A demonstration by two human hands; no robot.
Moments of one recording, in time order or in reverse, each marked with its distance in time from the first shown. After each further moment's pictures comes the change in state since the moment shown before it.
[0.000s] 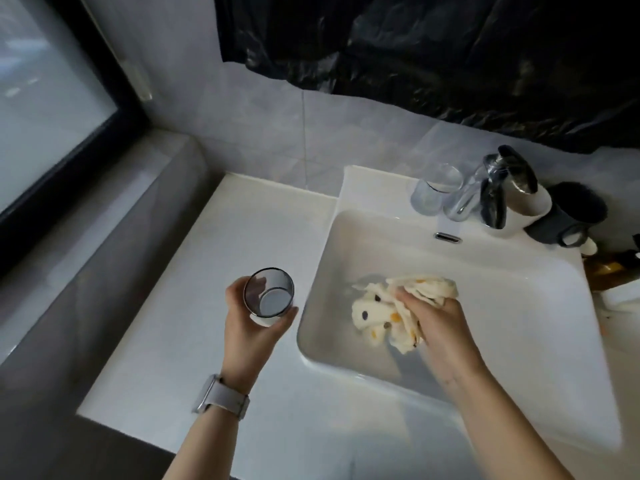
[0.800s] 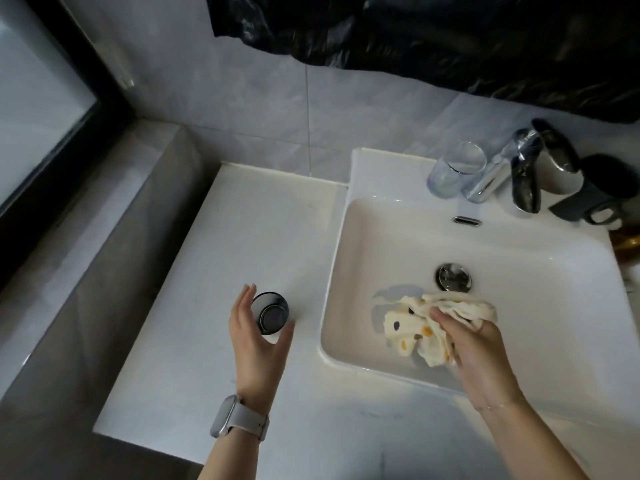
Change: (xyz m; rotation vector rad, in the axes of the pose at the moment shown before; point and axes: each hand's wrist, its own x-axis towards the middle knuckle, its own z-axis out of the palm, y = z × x) left_hand -0.001 -0.033 -0.012 0.220 -0.013 -0.023; right_hand -0.004 0.043 -0.009 0.069 0.183 0.073
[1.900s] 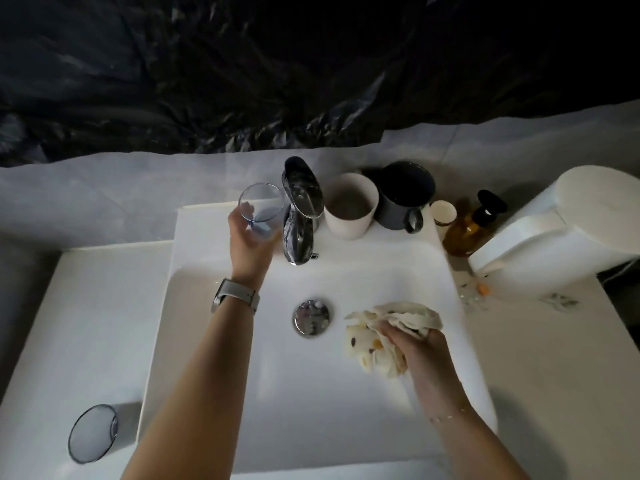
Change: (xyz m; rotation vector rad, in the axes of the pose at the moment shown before) left_hand 0.118 0.212 0.288 -0.292 -0.245 0.077; right_hand 0.086 -0.049 -0.169 0.079 0.079 0.034
